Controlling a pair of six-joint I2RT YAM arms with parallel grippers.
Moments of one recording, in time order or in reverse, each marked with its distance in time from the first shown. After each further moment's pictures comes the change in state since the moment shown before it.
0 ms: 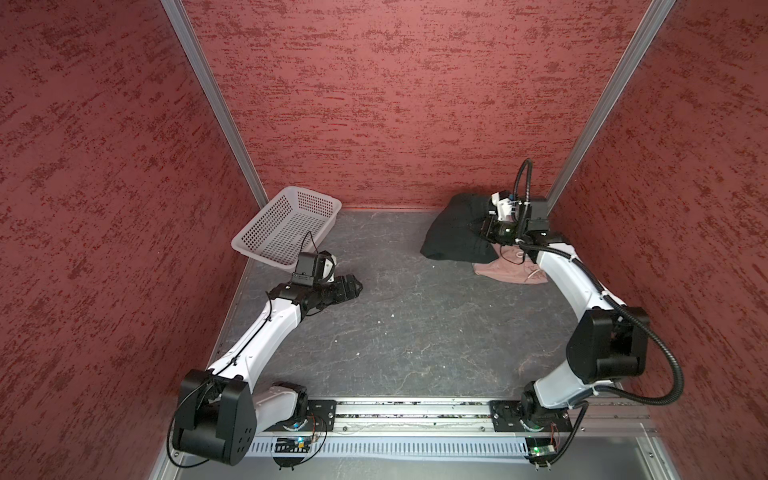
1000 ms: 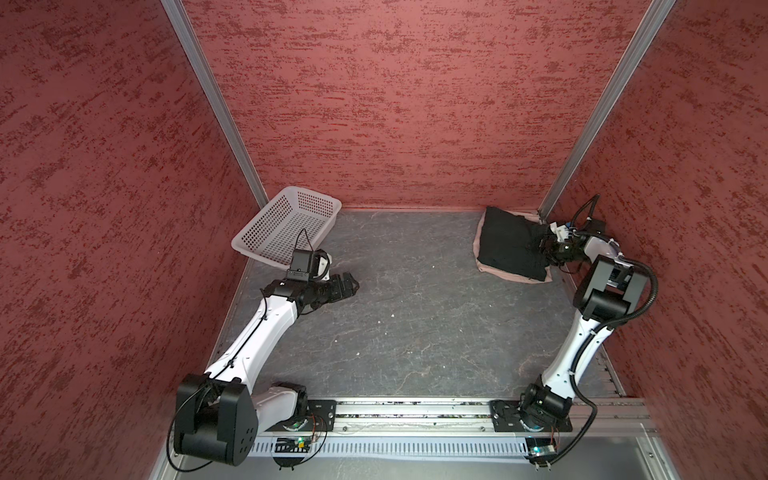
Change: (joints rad) left arm 0.035 0.011 0.061 -0.094 -0.002 0.036; right arm -0.521 0.606 0.357 -0.362 -0.146 -0.439
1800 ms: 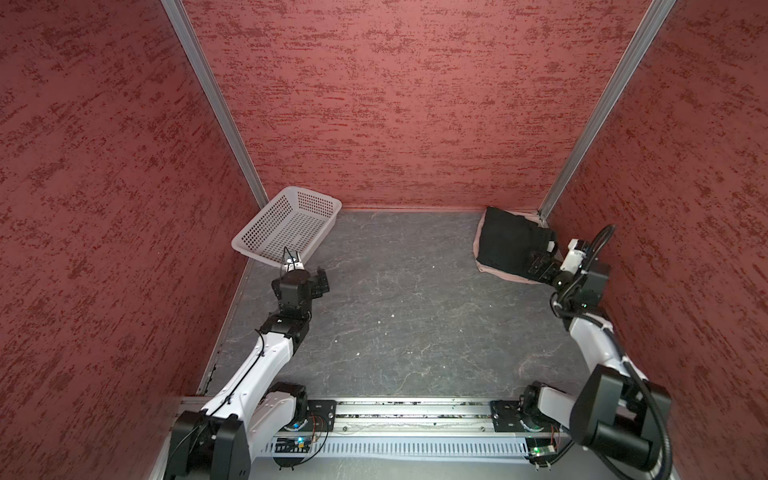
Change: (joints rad) left arm 0.042 -0.177 -0.450 0.781 -0.738 0.295; right arm 0.168 -1.126 -1.276 0.998 0.474 0.324
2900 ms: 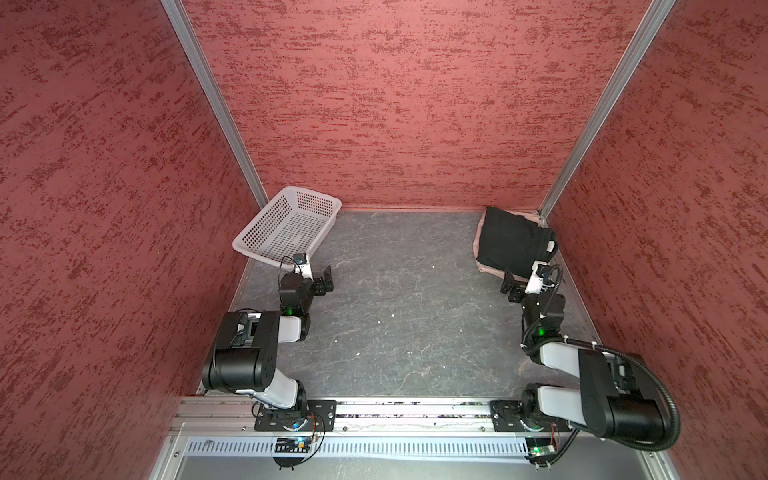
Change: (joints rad) left arm 0.149 0.525 -0.048 0.713 0.457 0.072; right arm 0.262 0.165 -0.318 0.732 0.326 -0.200
